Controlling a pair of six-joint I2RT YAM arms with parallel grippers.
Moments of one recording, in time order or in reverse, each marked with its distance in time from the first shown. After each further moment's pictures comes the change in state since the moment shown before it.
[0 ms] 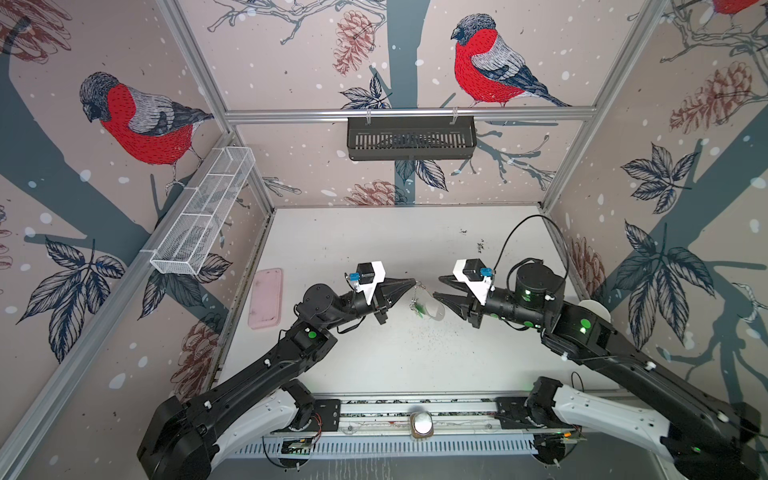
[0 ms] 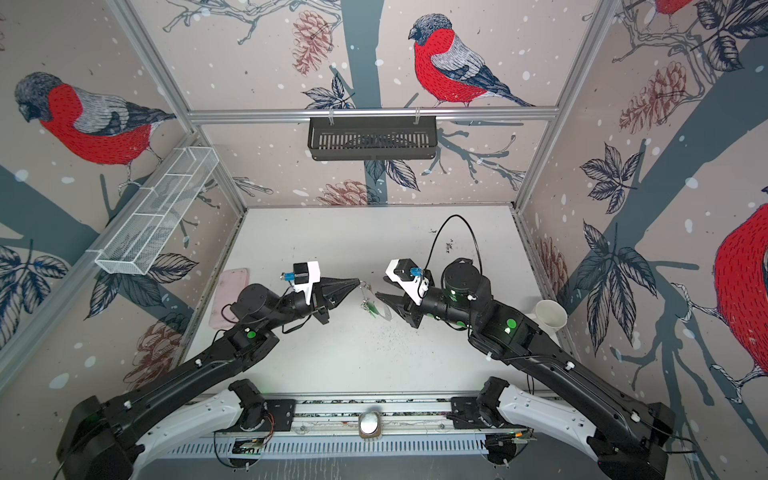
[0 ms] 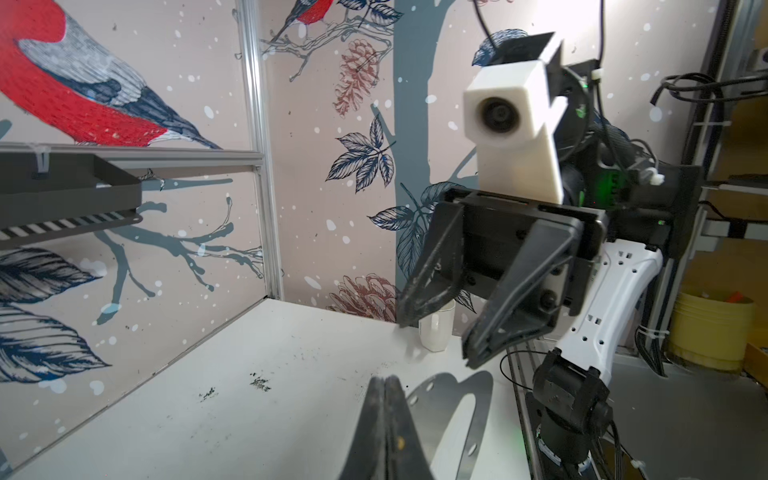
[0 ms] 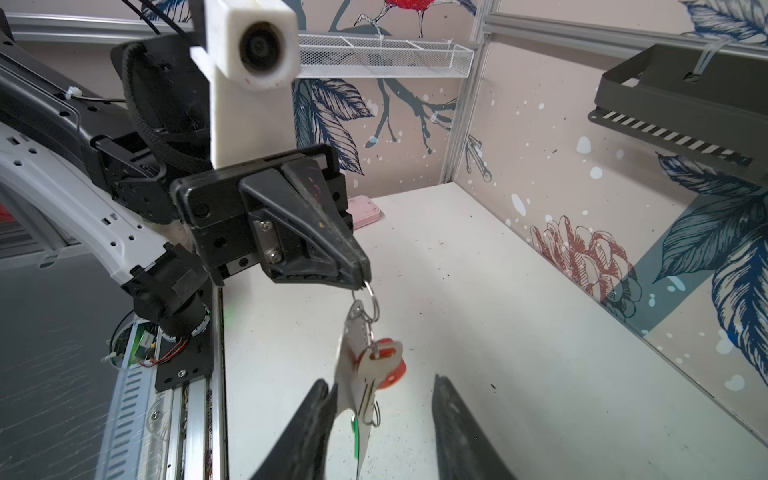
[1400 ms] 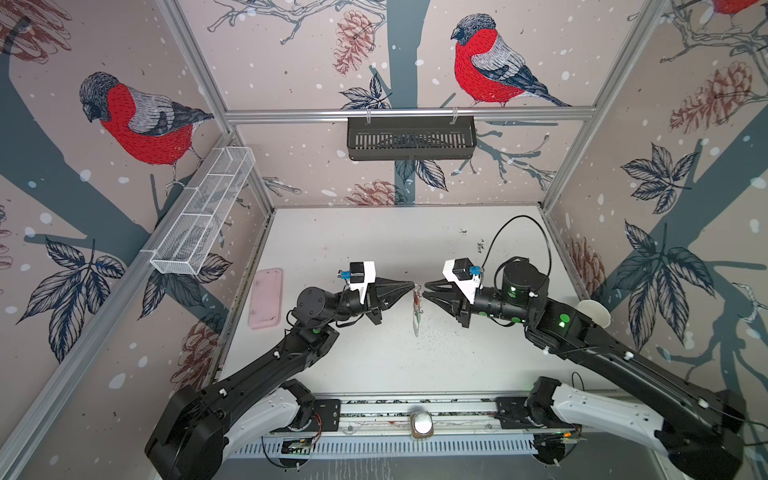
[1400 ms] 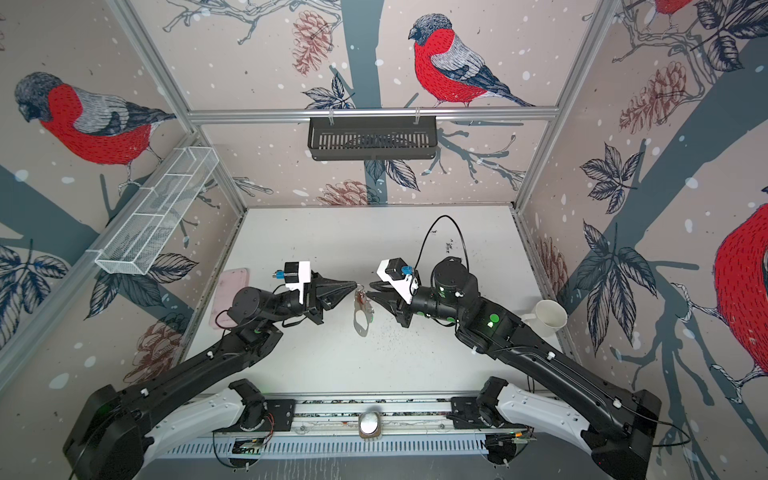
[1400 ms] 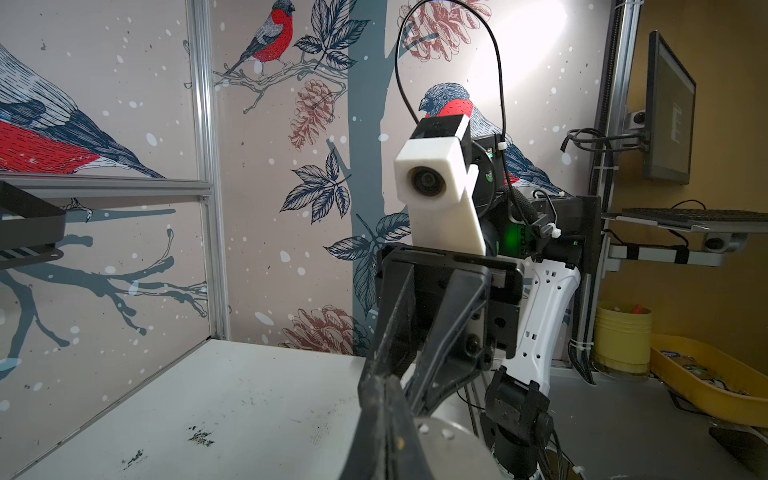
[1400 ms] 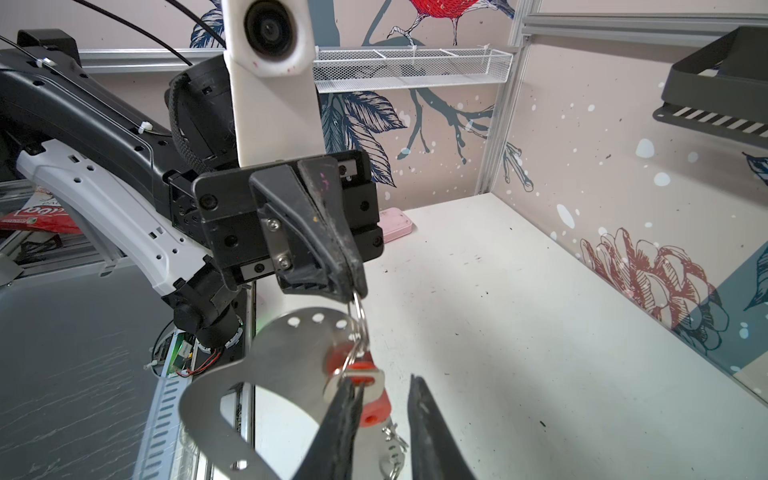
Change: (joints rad) left arm 0.063 0.066 -0.048 0.291 0.197 -0.168; right arm -0.005 0.068 -0.050 0.140 -0.120 0.051
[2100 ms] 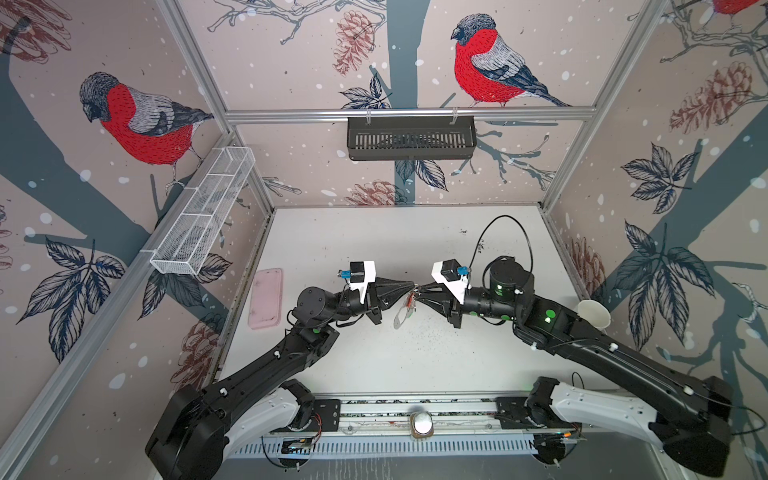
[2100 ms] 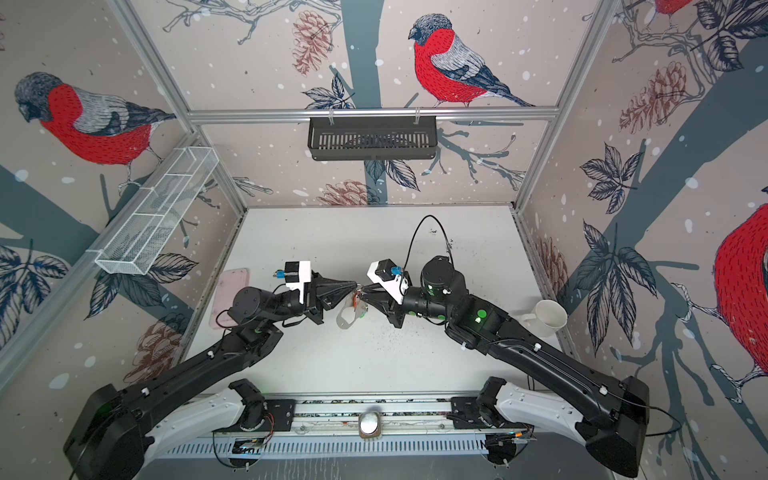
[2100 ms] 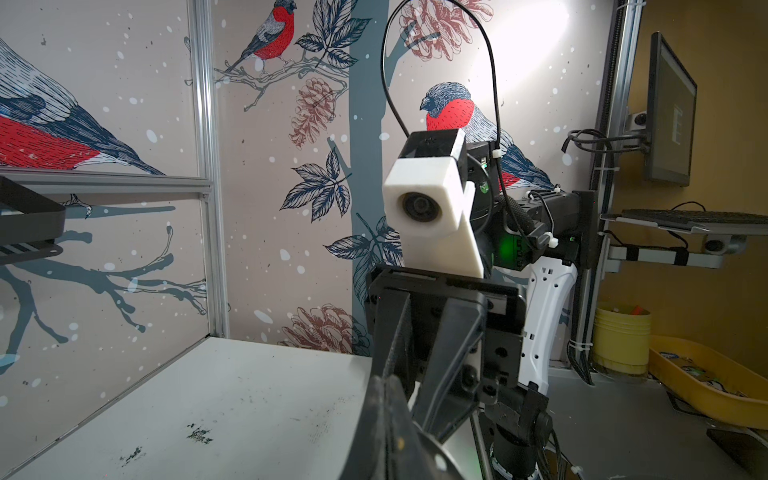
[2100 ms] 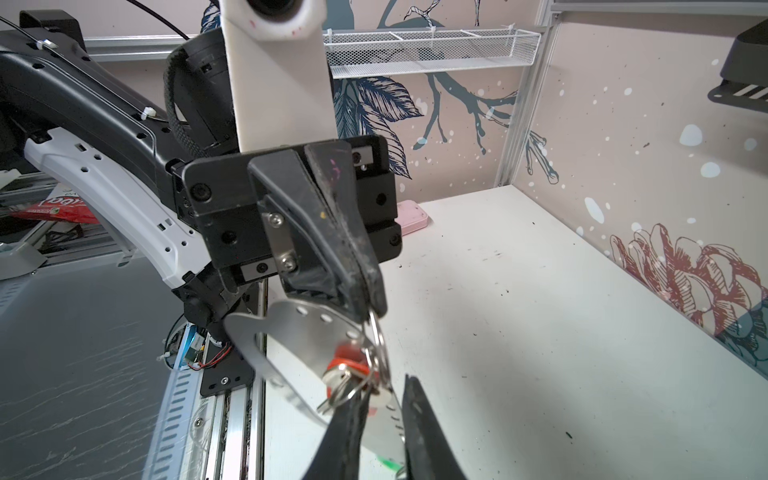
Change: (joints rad) left arm 0.001 0.004 -0.002 0.003 0.001 -0.007; right arm 0.024 0.072 -0.002 0.046 -0.032 0.005
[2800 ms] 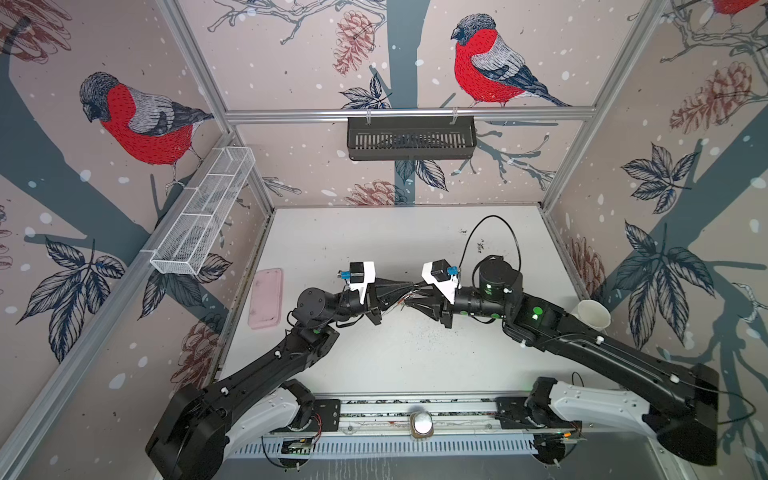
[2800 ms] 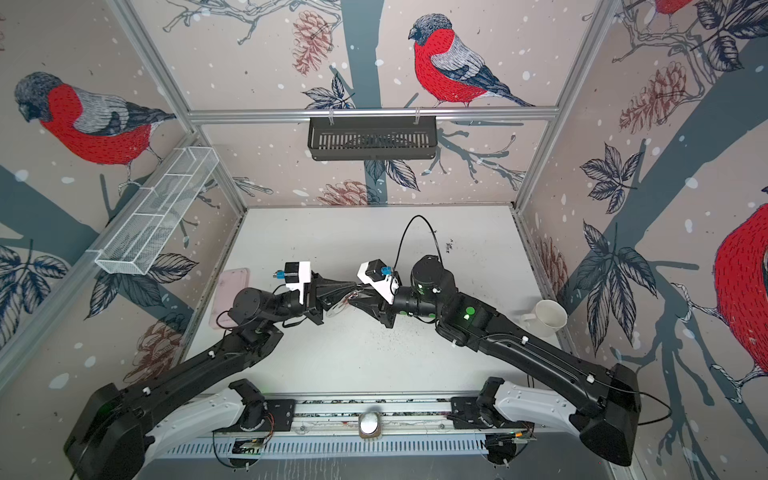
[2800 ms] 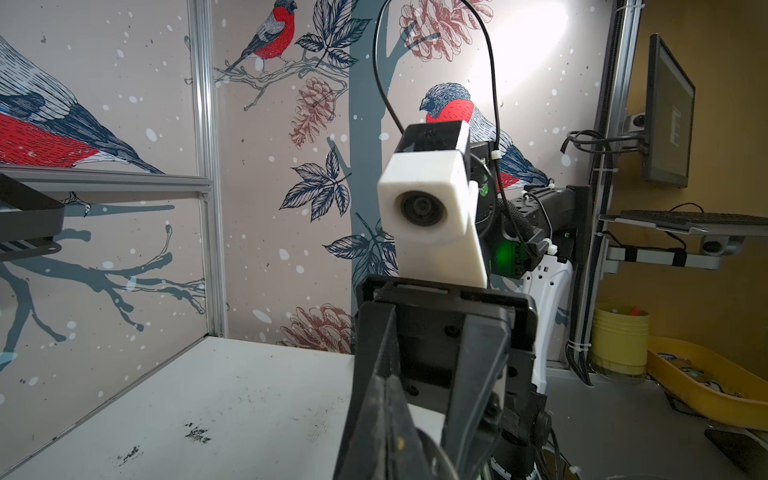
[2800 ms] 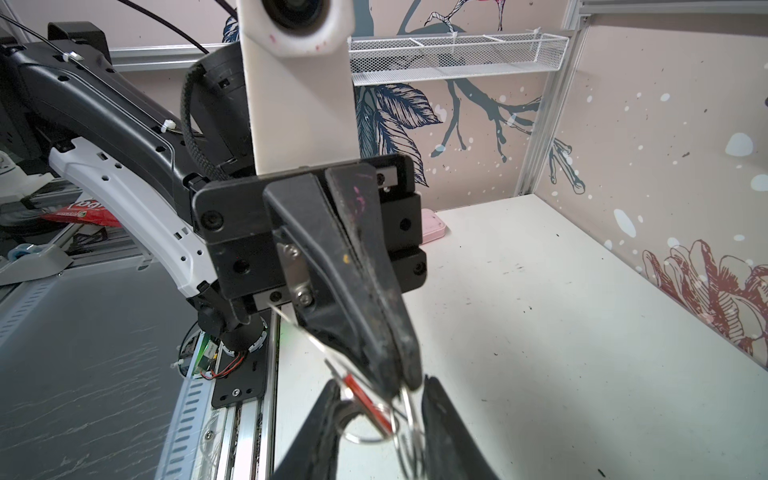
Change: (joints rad) left arm 0.000 0.004 -0.010 0.018 0.002 -0.014; right arm 0.033 0.063 0.013 0.066 -0.017 0.016
